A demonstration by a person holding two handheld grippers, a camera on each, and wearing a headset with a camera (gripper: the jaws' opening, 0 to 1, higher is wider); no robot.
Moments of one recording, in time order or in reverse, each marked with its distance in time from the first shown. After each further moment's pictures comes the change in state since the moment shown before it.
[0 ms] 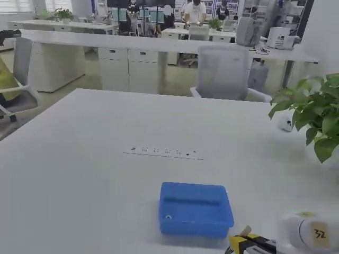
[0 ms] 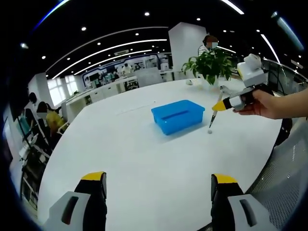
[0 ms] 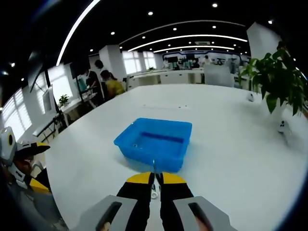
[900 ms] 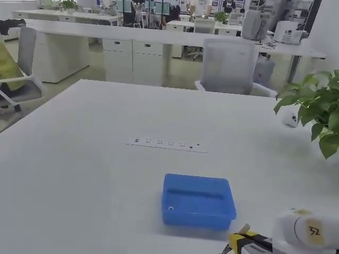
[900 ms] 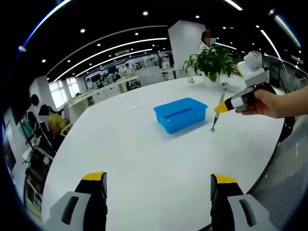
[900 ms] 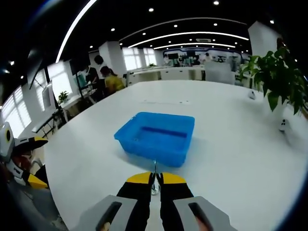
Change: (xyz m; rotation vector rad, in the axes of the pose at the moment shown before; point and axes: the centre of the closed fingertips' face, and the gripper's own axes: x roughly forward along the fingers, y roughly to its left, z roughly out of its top) left arm 0.000 0.005 -0.002 0.021 0.007 0.032; right arm 0.004 0.005 -0.008 -0.031 0.028 -0.011
